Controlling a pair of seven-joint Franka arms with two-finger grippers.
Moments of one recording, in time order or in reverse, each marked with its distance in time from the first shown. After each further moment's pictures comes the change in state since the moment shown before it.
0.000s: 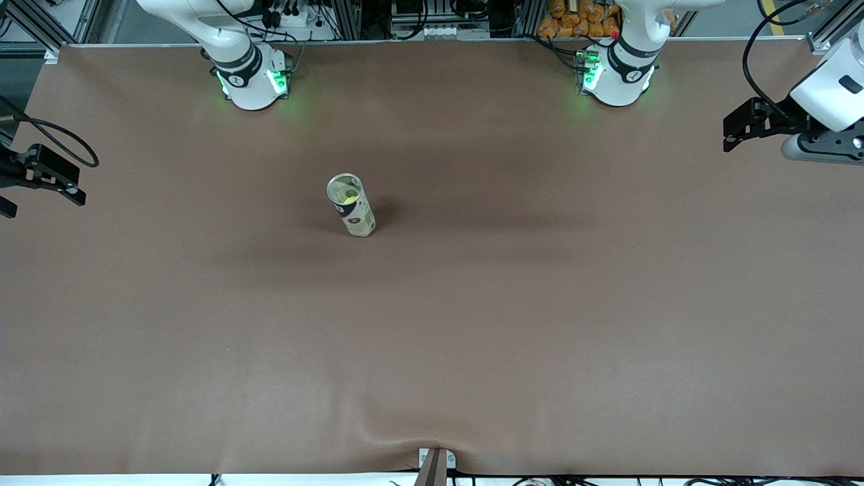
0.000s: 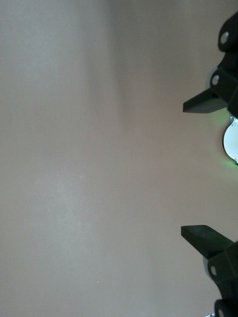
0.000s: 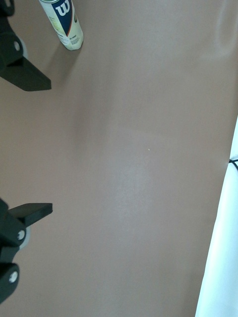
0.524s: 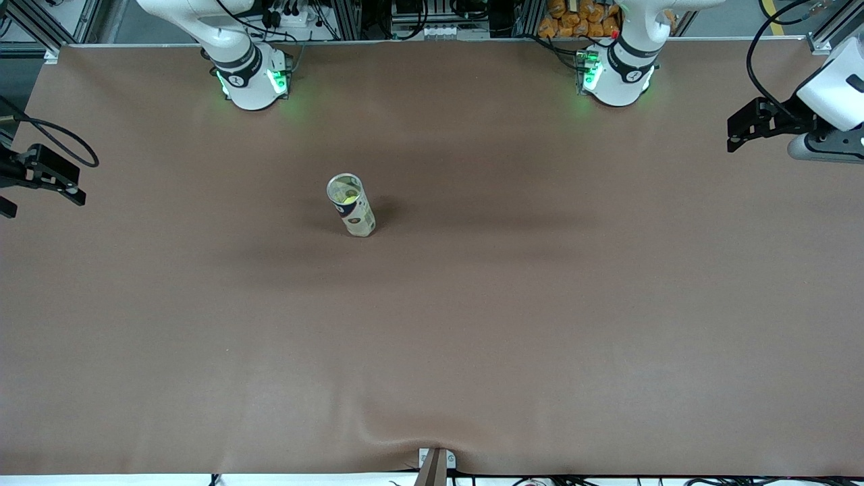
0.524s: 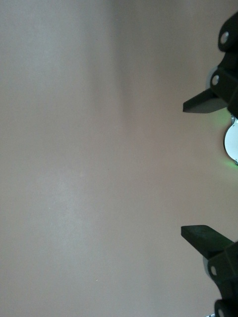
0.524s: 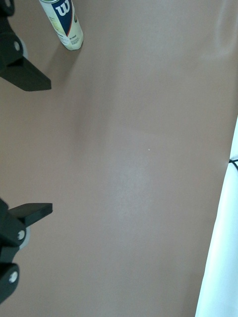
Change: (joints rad) left arm 0.001 -0.002 0.004 0.004 -0.001 0.002 -0.014; right arm 0.000 0.000 0.000 0.000 0.000 0.000 0.000
